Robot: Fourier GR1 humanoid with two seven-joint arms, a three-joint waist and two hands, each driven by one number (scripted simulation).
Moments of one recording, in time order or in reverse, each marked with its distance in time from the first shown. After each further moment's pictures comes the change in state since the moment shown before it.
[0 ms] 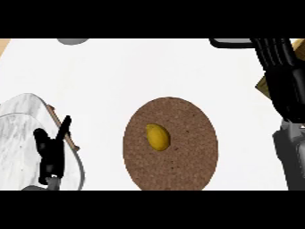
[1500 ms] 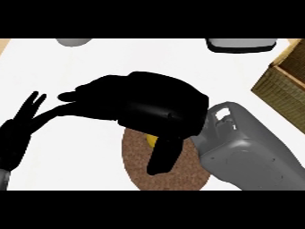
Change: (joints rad) left arm -0.005 0.286 0.079 -0.309 0.030 -0.132 0.125; right arm -0.516 0.044 0.514 0.040 0.313 0.477 0.115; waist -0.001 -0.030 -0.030
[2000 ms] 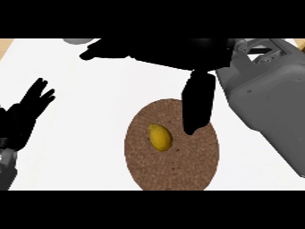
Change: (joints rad) left arm -0.139 -0.040 0.030 0.172 -0.013 -0.081 -0.049; right arm -0.265 -0.114 -0.143 0.178 -0.142 0.352 0.201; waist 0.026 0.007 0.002
